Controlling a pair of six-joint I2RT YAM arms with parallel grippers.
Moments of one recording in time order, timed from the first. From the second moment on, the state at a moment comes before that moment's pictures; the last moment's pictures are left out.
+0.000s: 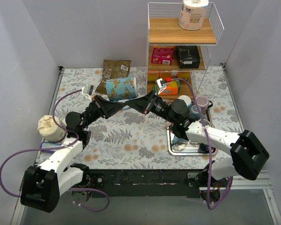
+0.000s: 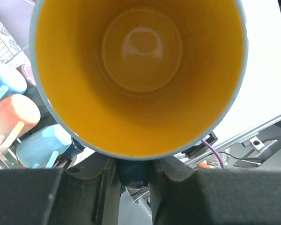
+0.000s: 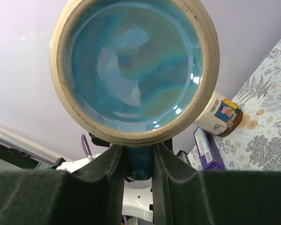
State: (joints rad) left arm -0.25 1.03 0.46 1.06 0.74 -1.43; right arm 0.87 1.38 0.82 0.86 -0.28 1.17
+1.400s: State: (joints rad) left arm -0.24 1.20 0.83 -0.47 -0.44 -0.63; right arm 0.69 0.92 0.70 -0.10 -0.21 0.99
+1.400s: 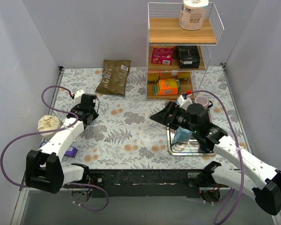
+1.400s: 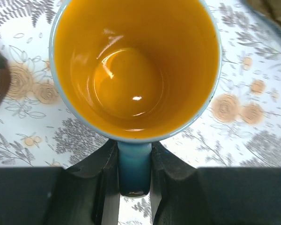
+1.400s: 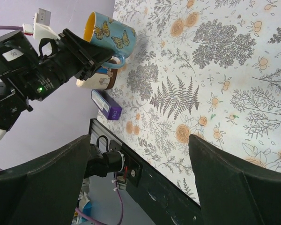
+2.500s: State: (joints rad) left arm -0.04 1.51 0.82 -0.08 -0.46 -0.50; right arm 0.57 0.88 0.67 -0.16 -0.28 0.94
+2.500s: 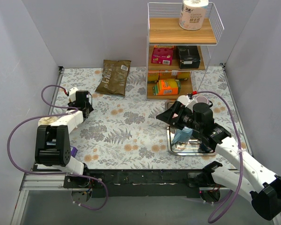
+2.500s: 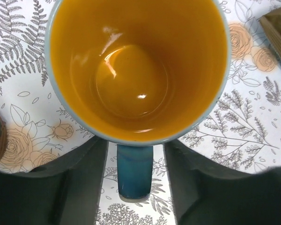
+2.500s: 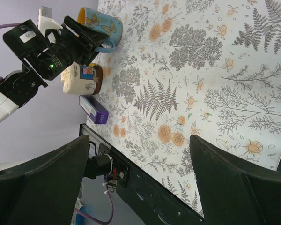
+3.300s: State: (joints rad) left arm -0.04 1.07 0.99 -0.30 -0.21 -0.48; right arm 0.44 0.89 0.79 -0.48 -0.24 0.77
